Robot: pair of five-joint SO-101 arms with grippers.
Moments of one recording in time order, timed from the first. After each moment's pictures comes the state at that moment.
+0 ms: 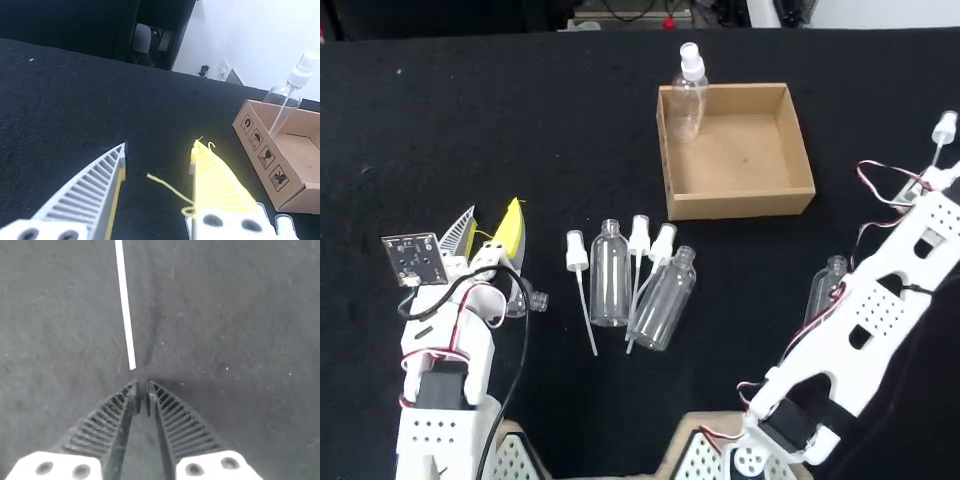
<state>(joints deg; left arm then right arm) -3.8 -98.3 96.4 19.1 10.2 42.7 81.9 -93.1 82.1 -0.3</state>
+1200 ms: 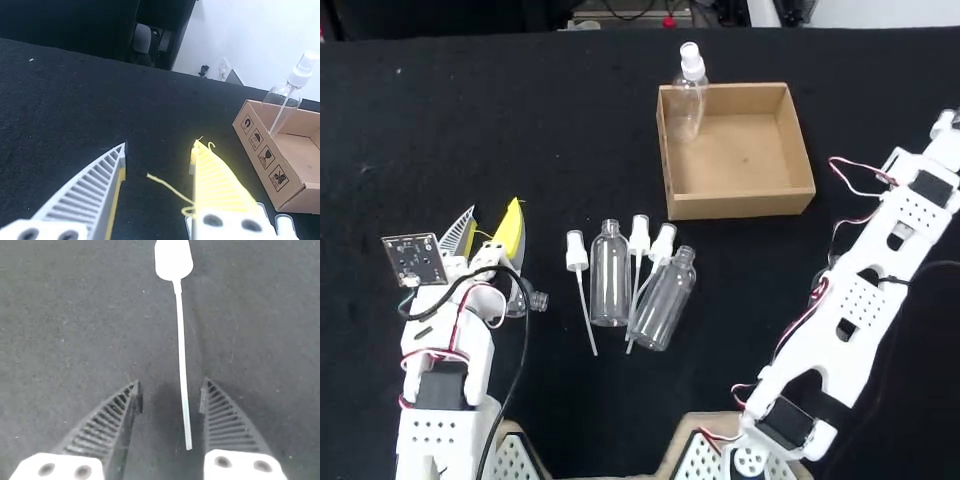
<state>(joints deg) -3.8 -98.3 96.4 19.1 10.2 37.7 86.9 -93.1 60.5 -0.4</state>
